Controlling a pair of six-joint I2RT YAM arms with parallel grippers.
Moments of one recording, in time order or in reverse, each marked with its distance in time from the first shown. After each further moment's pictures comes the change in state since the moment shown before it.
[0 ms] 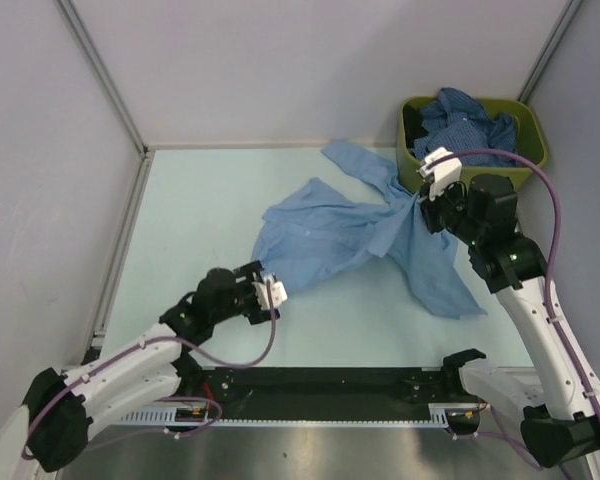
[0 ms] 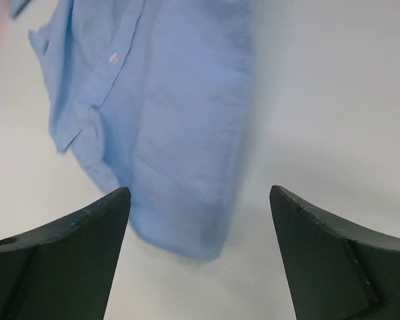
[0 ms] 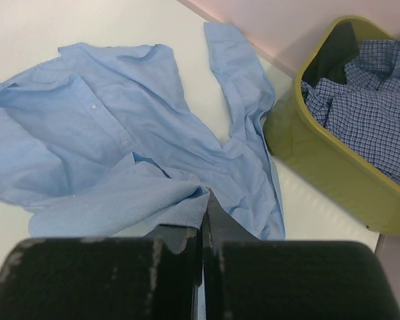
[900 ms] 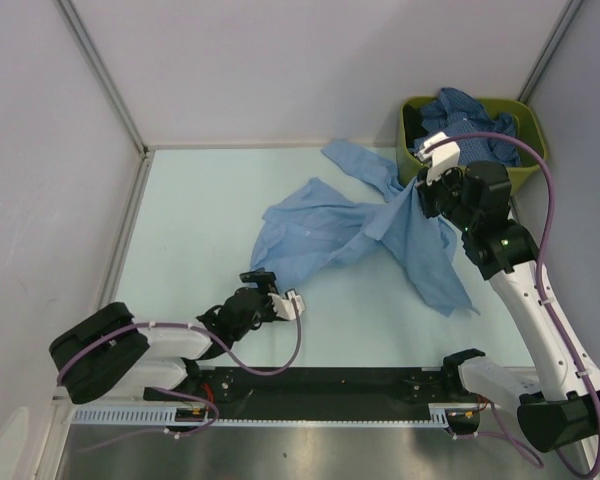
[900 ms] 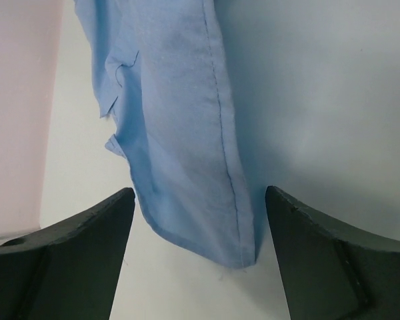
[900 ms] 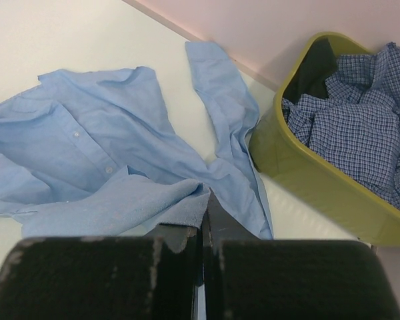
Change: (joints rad) left arm -0.256 0.412 -0.190 0.647 -0.504 0.153; right arm -0.004 0.096 0.034 0.106 0.038 0.026
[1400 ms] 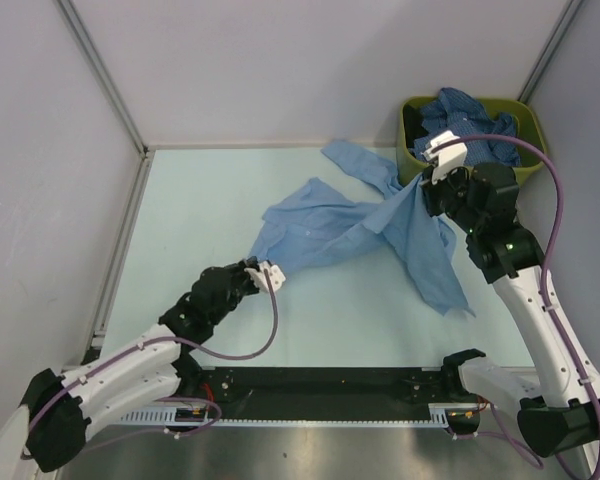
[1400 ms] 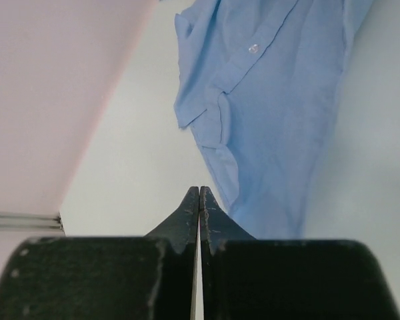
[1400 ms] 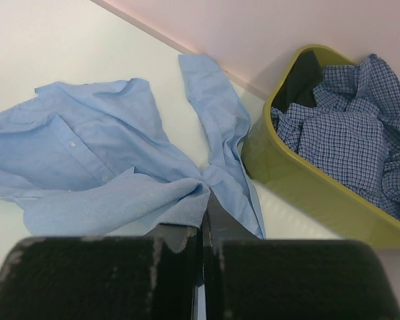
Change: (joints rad) left arm 0.134 -0.455 0.121 -0.367 0.081 -0.059; right arm -0.010 -0.025 0.000 0.016 0.004 -0.001
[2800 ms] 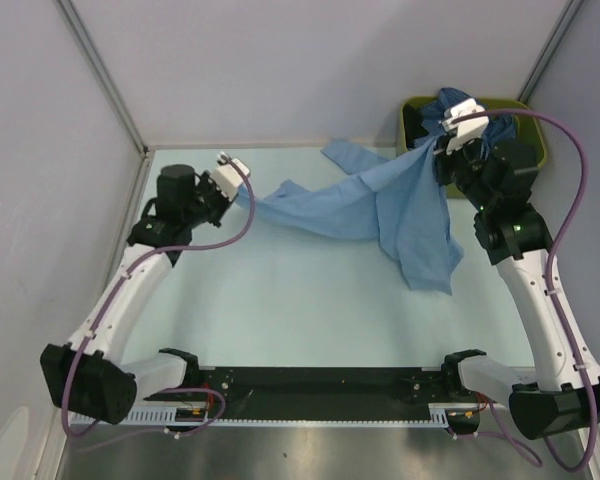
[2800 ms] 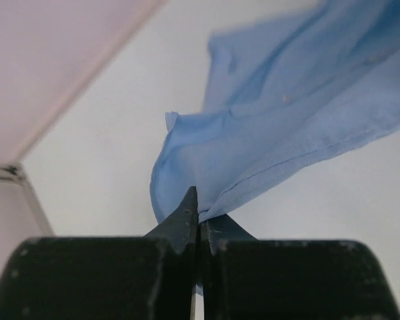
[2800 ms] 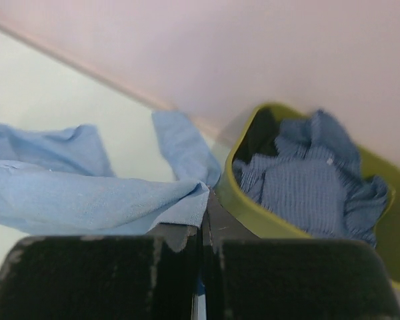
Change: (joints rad) left arm 0.509 0.408 0.778 -0.621 0.430 -0.208; right arm -0.078 0.084 0.108 0.126 -0.053 0.005
